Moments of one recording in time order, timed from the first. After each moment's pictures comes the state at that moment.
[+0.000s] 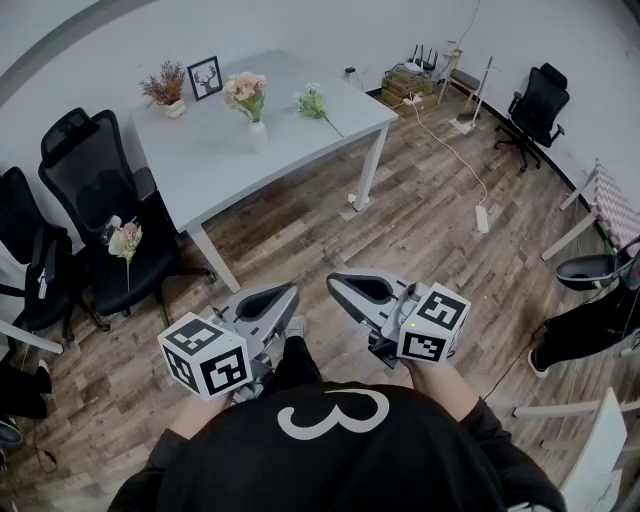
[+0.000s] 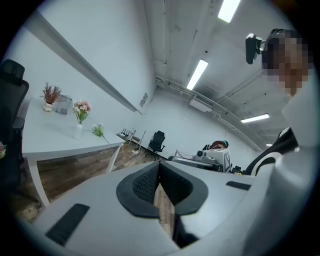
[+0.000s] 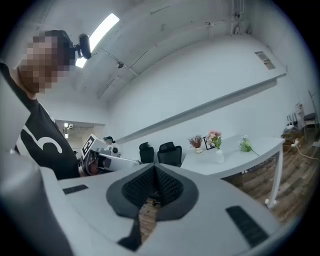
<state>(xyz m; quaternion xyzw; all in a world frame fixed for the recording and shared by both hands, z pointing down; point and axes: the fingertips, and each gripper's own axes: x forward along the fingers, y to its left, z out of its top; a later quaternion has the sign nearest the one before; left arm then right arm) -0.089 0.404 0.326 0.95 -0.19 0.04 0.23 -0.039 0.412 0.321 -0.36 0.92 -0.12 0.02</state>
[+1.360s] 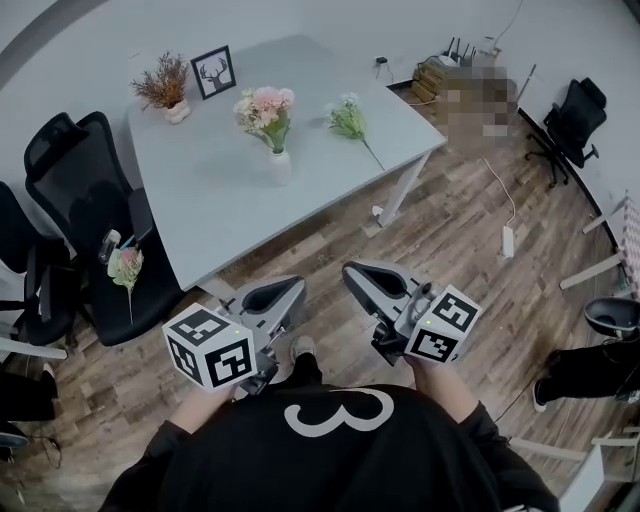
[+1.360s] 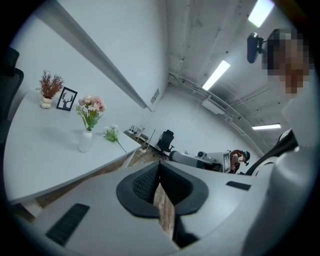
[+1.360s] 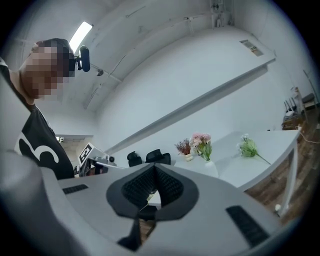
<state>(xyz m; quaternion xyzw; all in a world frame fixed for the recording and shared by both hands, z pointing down) -0.067 0.164 0.348 0.94 -0.20 0.06 0.28 -0.002 0.167 0.333 -0.38 0.91 -0.17 0.08</state>
